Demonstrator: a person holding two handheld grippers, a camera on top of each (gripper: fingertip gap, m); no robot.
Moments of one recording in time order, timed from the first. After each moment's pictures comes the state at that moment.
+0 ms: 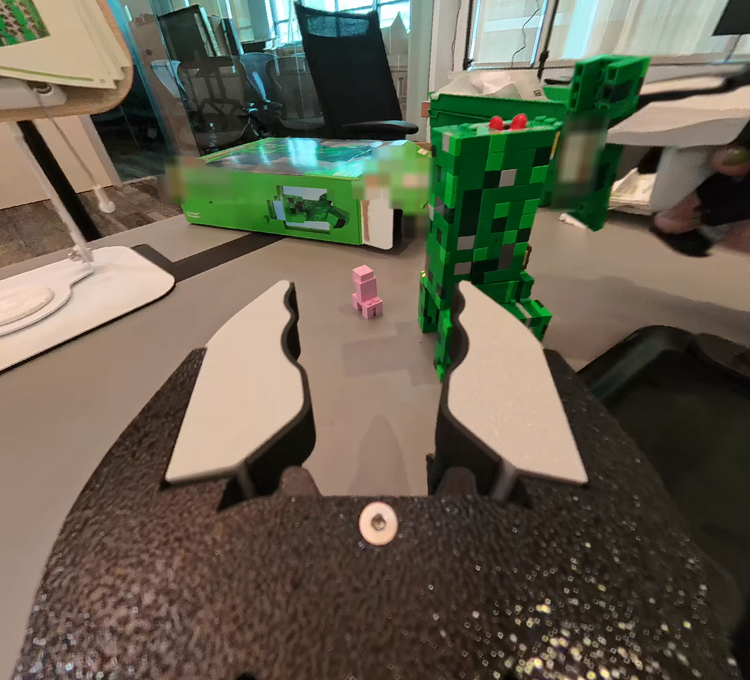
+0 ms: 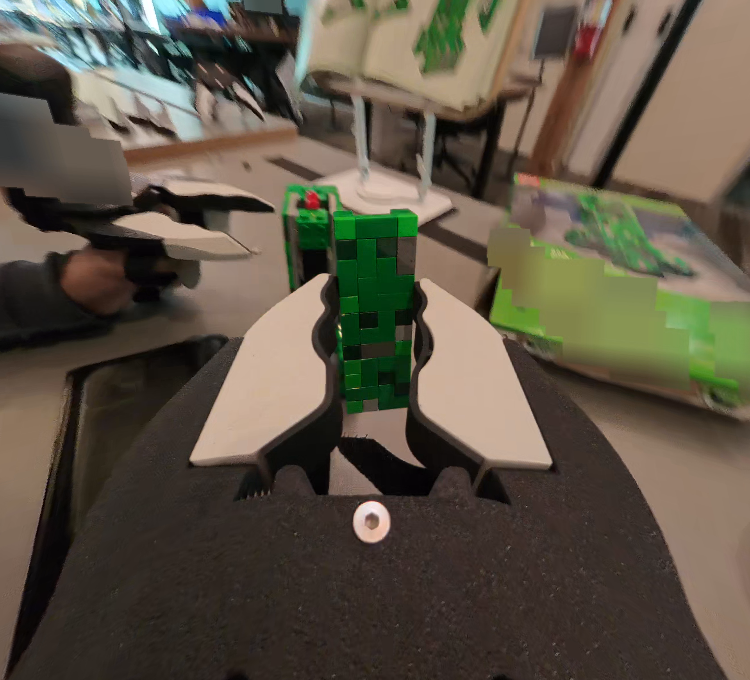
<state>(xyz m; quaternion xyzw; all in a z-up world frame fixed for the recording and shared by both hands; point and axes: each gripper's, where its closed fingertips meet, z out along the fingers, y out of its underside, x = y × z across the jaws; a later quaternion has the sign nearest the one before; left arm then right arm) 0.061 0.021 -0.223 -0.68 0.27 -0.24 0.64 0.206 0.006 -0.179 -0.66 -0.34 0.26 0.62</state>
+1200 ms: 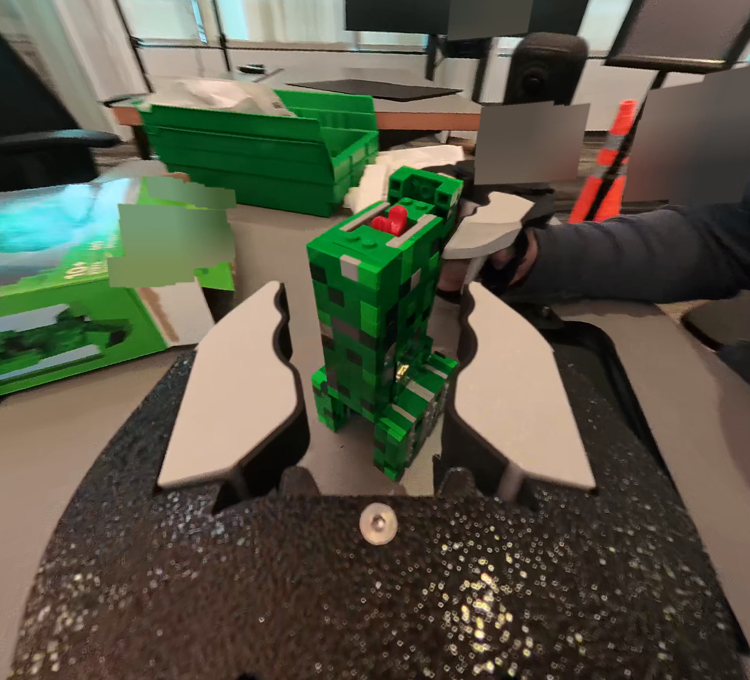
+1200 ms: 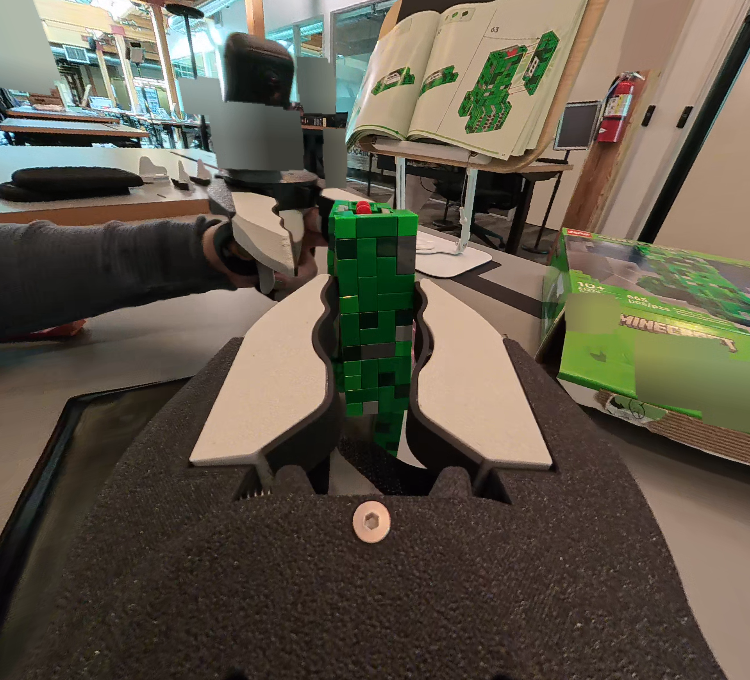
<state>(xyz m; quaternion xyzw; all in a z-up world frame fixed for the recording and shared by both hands) 0.143 0.018 -0.198 -0.54 0.51 -0.47 0.47 0.168 0.006 -0.193 -0.59 -0.34 0.32 0.66</state>
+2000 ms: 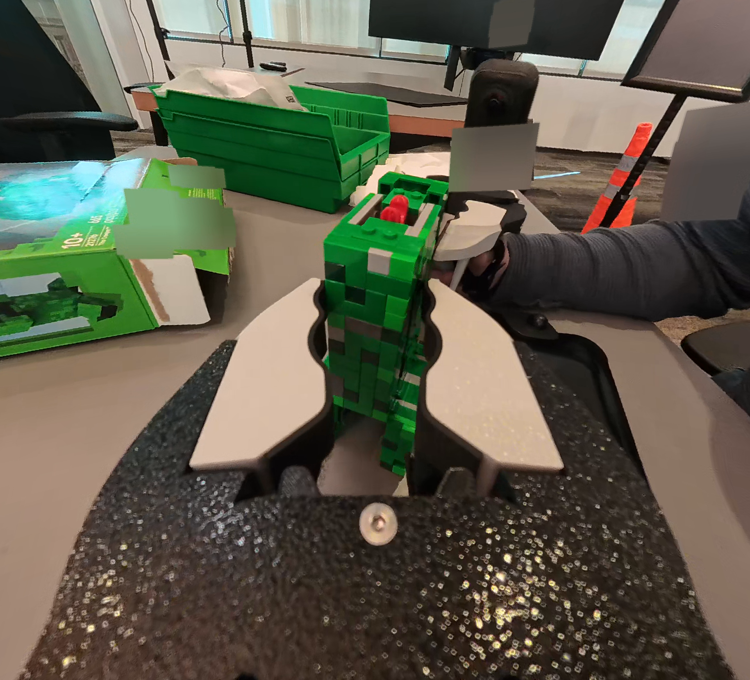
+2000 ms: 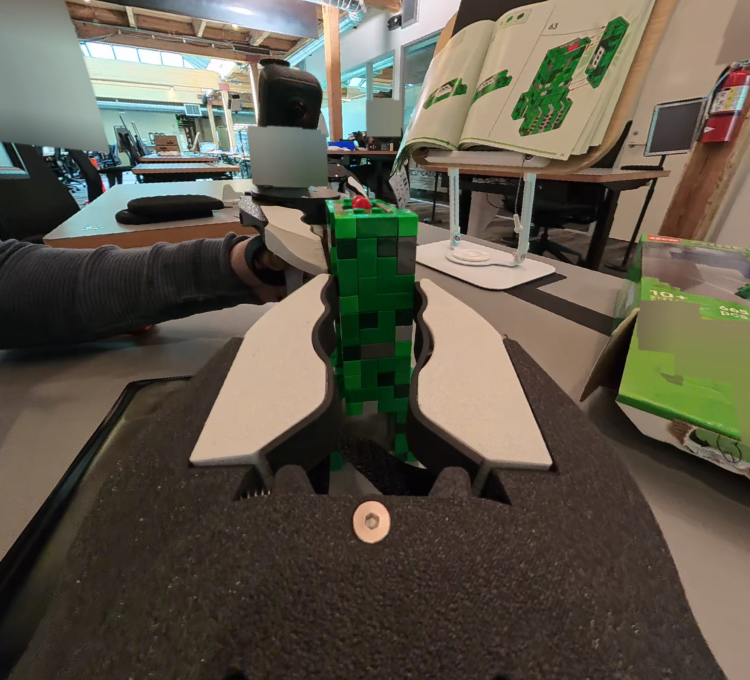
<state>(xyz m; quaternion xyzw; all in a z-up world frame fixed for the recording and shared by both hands) 0.141 0.012 -0.202 -0.57 0.48 -0.47 0.48 0.164 0.006 -0.198 -0.55 -0.36 0.41 0.63</state>
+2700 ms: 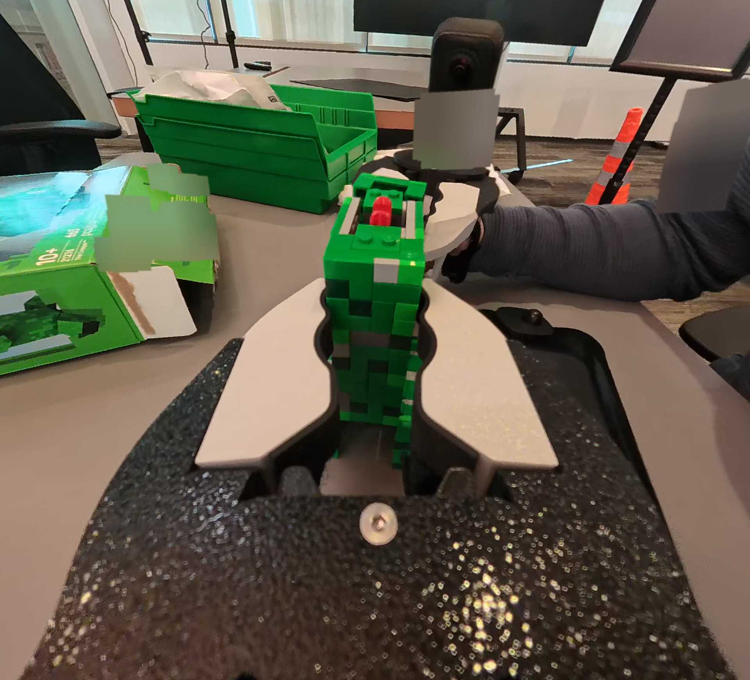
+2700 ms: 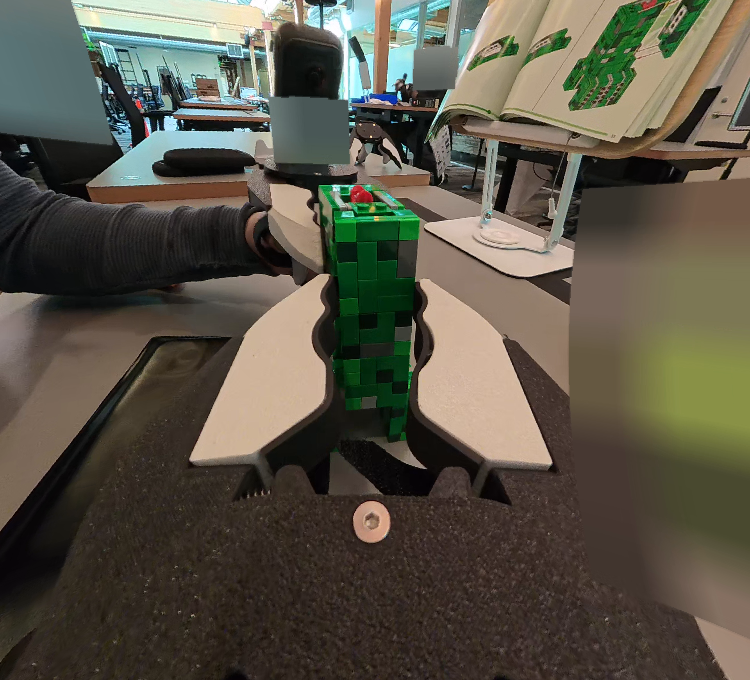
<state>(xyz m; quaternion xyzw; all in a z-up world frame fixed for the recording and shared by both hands) 0.149 0.005 -0.203 -0.56 0.50 -0.47 0.48 0.165 0.006 -0.200 -0.56 -0.43 0.41 0.58</state>
